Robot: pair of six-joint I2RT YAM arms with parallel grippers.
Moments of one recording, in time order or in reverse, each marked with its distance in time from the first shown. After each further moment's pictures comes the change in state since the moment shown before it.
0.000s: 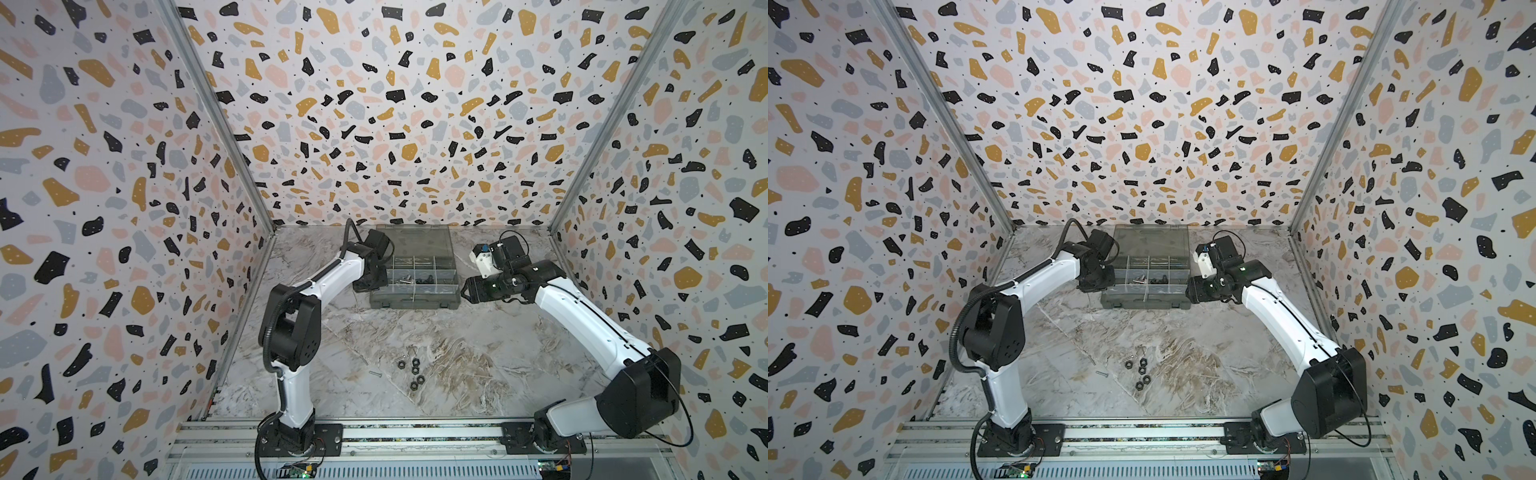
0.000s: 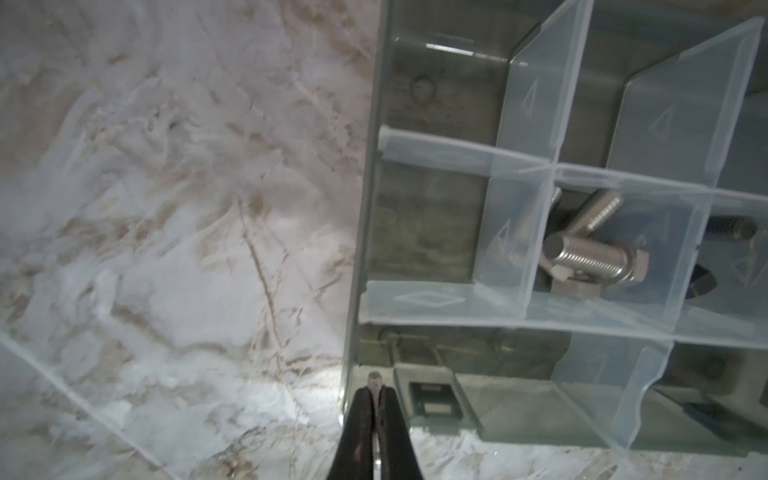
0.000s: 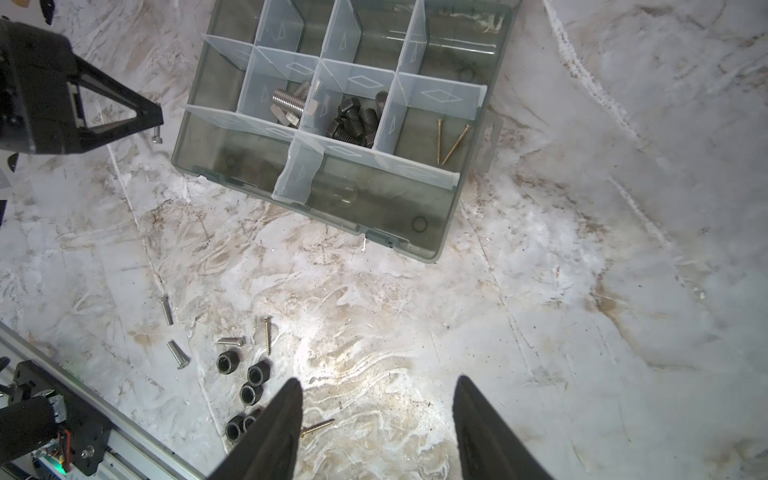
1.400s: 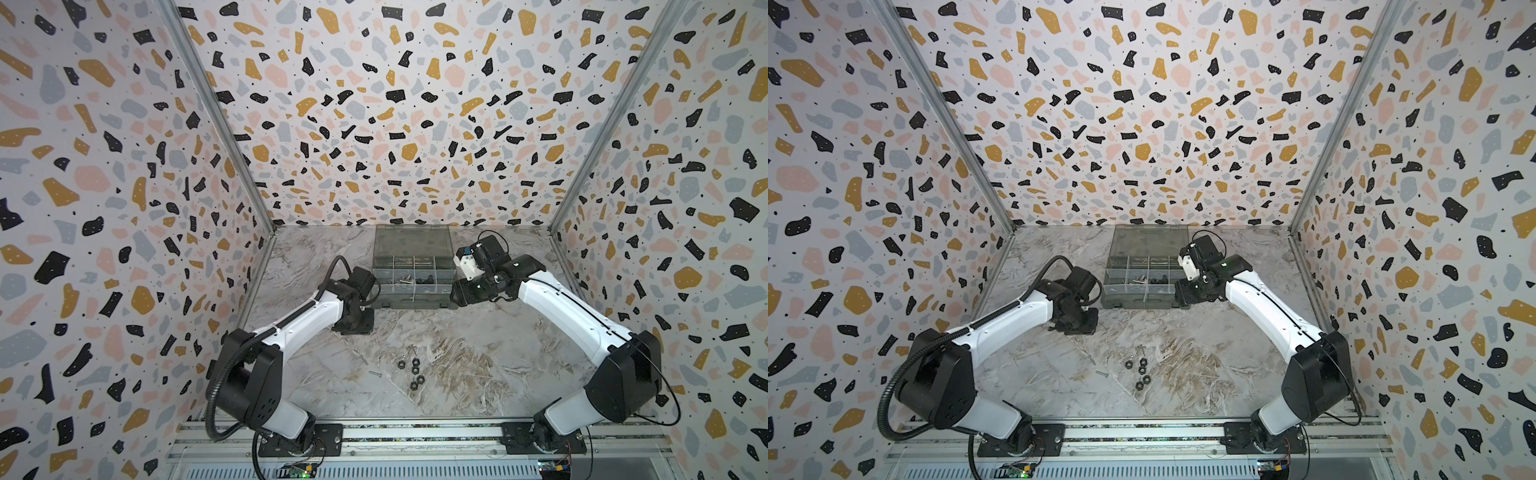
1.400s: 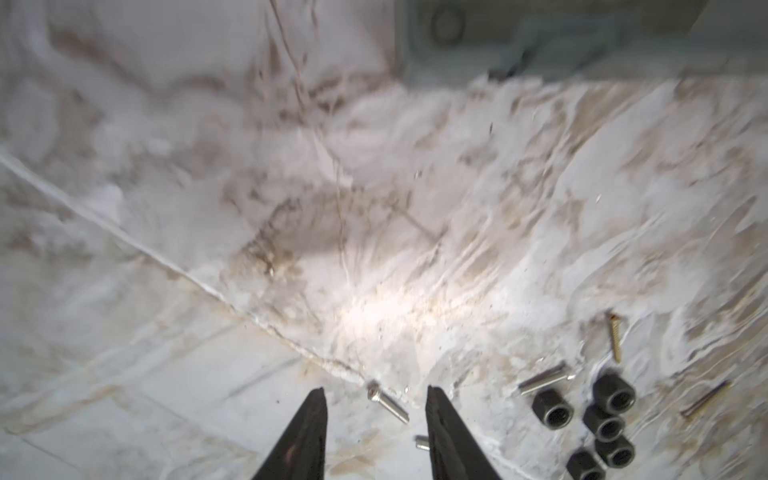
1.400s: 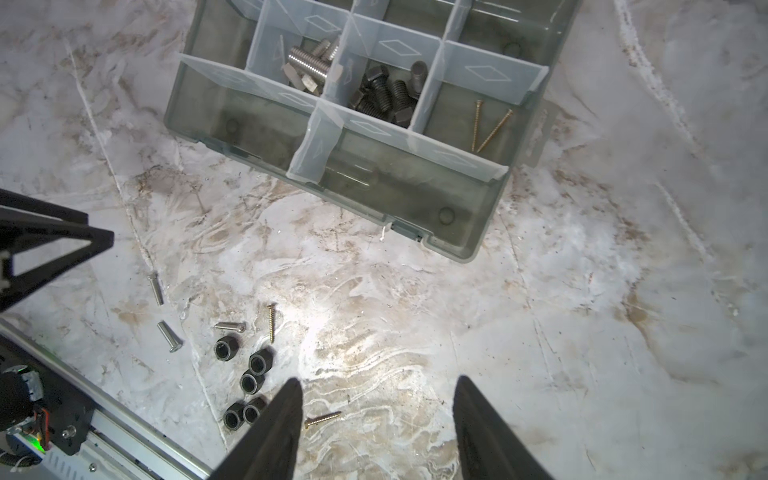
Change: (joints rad) left arm -0.048 -0.493 -0.634 -0.022 0.107 0.103; right arm 0.127 0.093 0.064 -0.055 0.040 -0.003
